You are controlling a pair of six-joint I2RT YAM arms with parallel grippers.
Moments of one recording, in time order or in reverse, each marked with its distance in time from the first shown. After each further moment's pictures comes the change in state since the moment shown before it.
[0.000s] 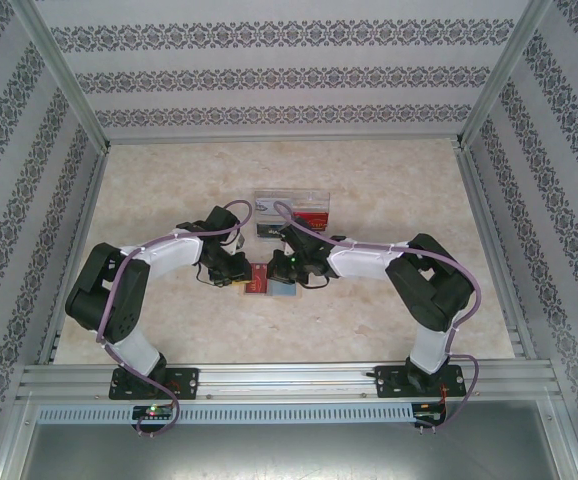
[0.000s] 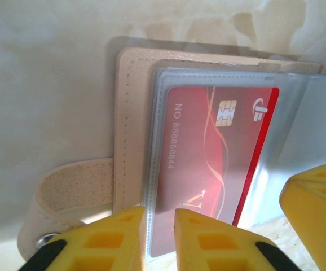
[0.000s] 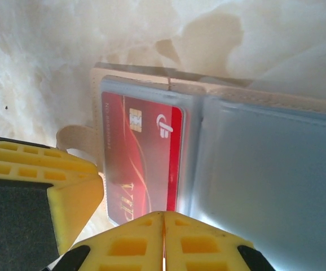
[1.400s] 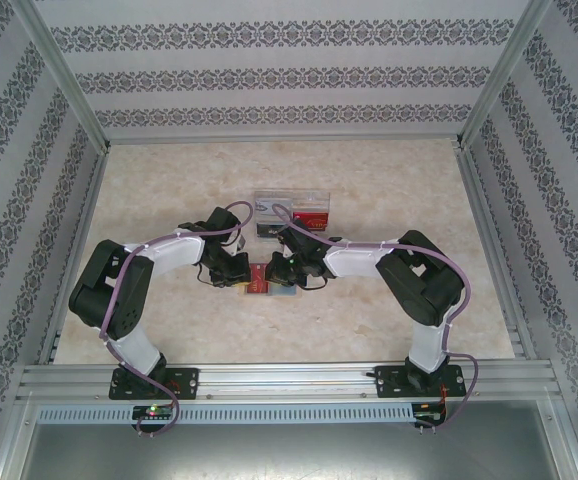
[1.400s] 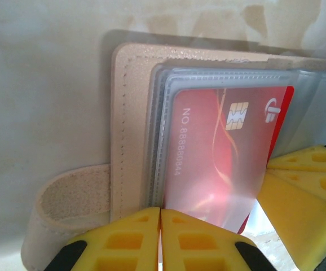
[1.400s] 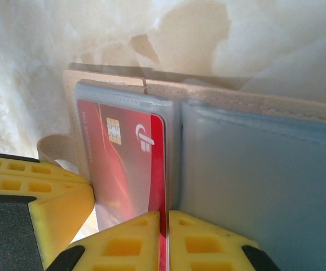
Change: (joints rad) left arm 0.000 0.028 0.000 0.011 0.024 -0.004; right arm -0.003 0.057 -0.002 0.051 -0.032 0.031
